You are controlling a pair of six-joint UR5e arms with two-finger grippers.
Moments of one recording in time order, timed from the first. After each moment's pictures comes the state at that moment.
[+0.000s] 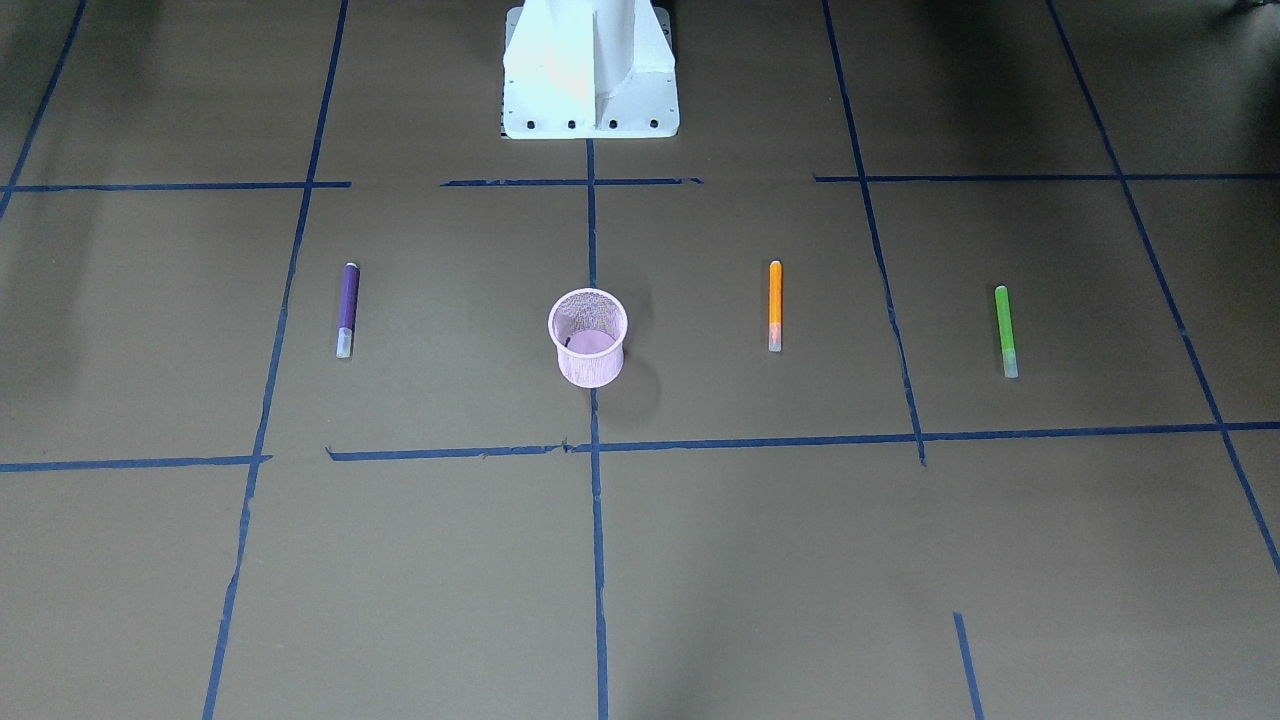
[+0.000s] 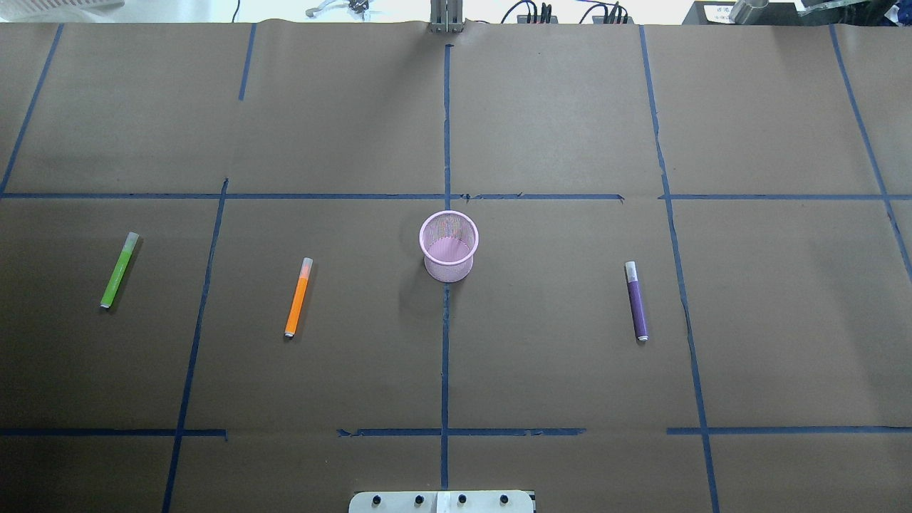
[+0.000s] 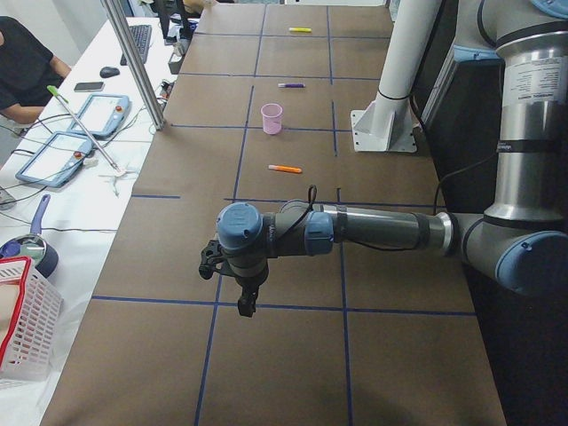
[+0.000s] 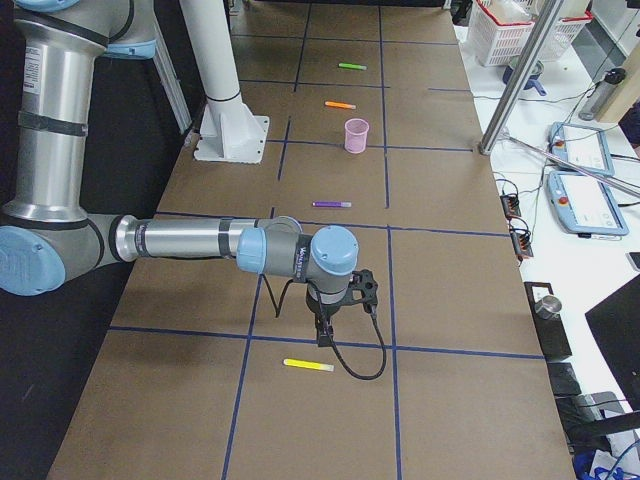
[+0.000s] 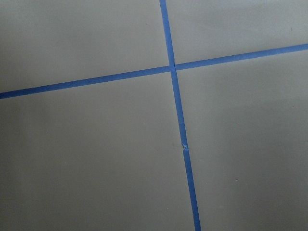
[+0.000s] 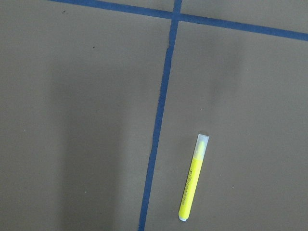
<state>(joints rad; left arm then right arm) -1.63 -1.52 -1.70 -1.43 -2.36 0.24 1.56 -1.76 1.81 -1.72 2.33 -0.20</state>
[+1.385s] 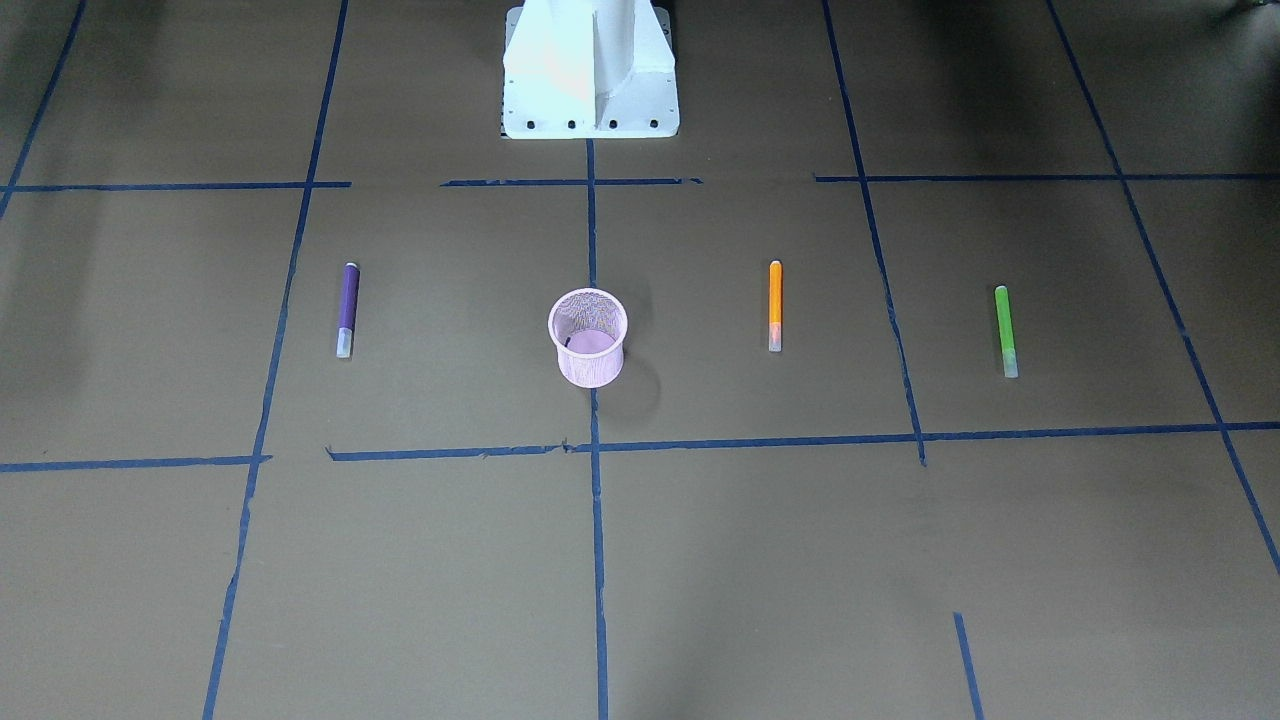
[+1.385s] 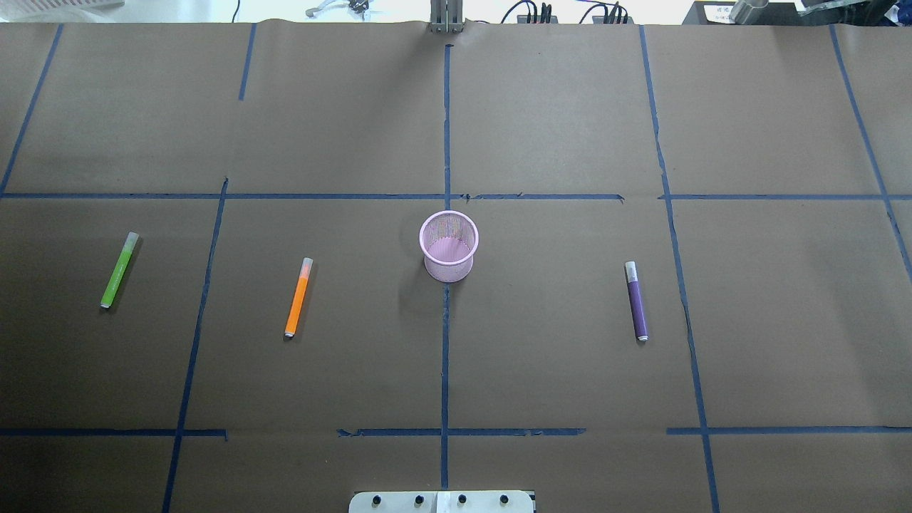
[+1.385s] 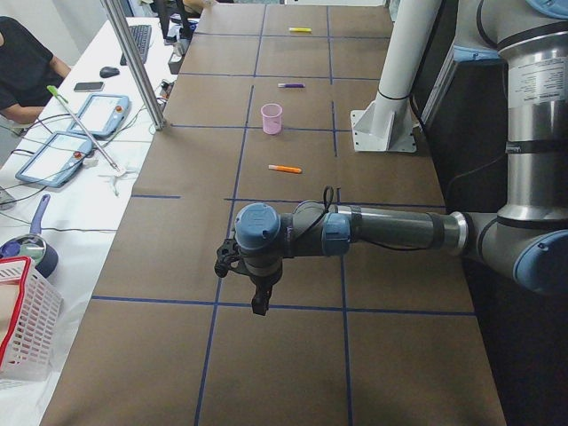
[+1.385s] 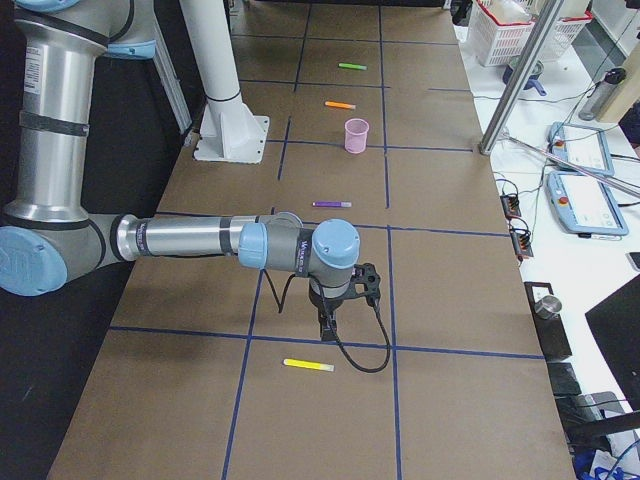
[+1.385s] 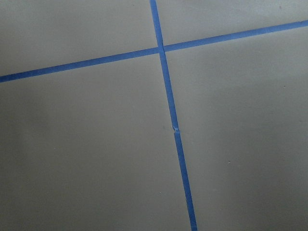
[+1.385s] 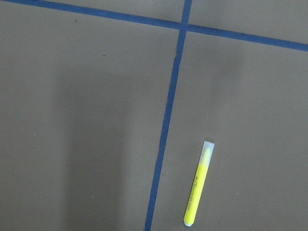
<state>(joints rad) -1.61 -1.44 -1.76 -1.46 -2.37 0.25 1.56 -1.75 1.82 -1.72 2.34 -0.20</state>
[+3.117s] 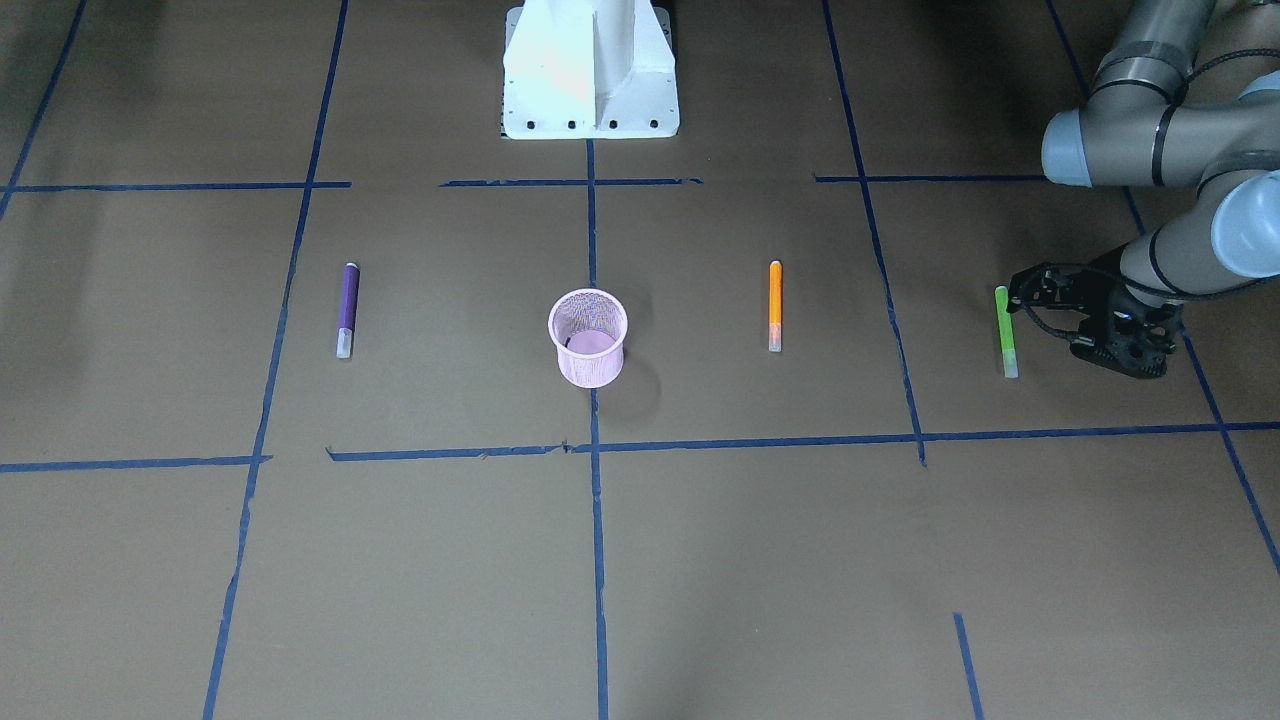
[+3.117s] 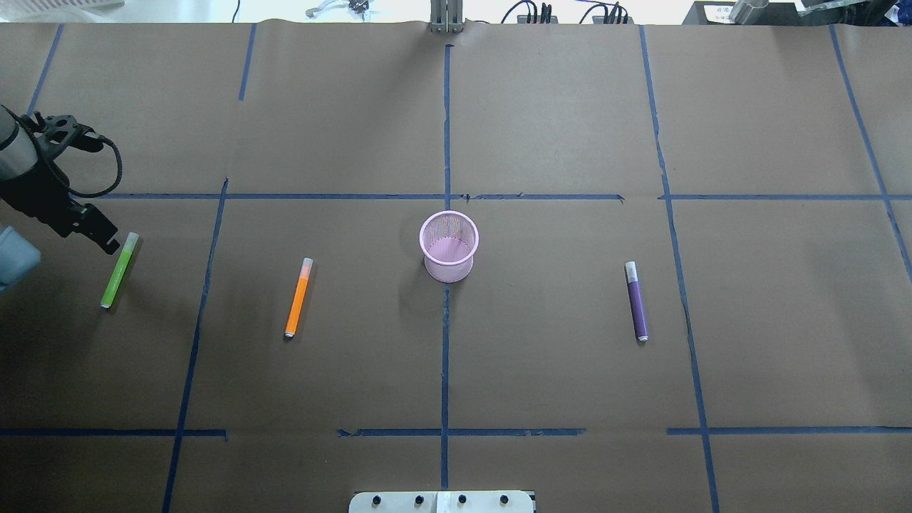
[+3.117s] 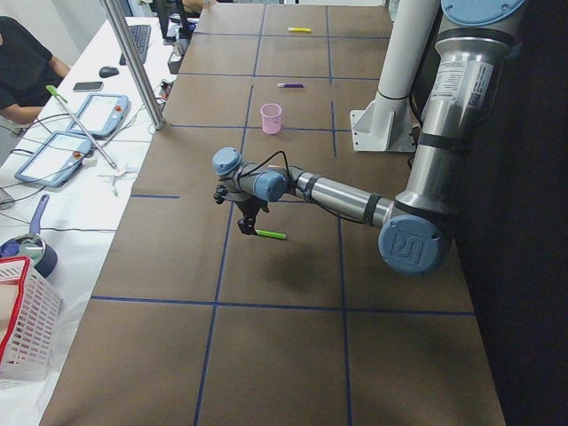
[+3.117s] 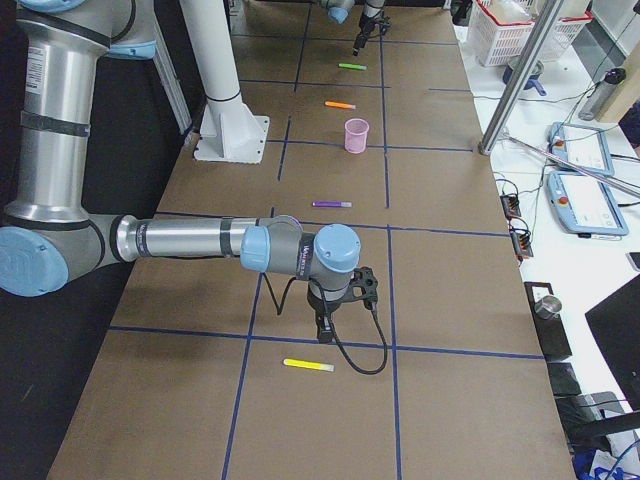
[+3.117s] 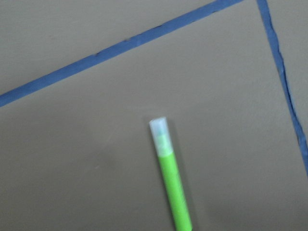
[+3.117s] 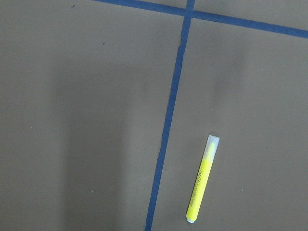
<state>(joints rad) -1.04 -1.78 -1.57 -1.59 -2.37 -0.20 1.53 -1.76 1.81 -1.72 2.34 -0.20</state>
